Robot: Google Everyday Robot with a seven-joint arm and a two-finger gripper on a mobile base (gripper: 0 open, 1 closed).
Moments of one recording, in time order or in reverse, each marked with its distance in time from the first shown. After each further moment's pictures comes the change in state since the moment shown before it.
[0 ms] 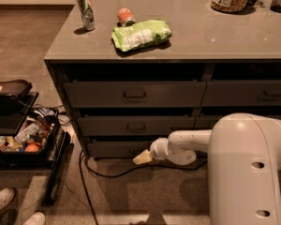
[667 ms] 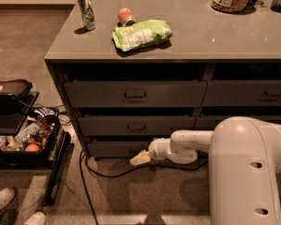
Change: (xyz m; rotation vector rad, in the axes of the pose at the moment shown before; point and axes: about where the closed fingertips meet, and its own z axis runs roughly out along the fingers) arm -0.008 0.019 0.005 -0.139 -0.059 0.009
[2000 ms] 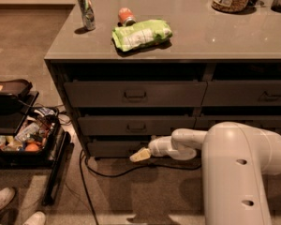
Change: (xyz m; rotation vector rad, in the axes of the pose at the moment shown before) arm 0.000 -0.021 0.026 -0.054 -0.053 -0.004
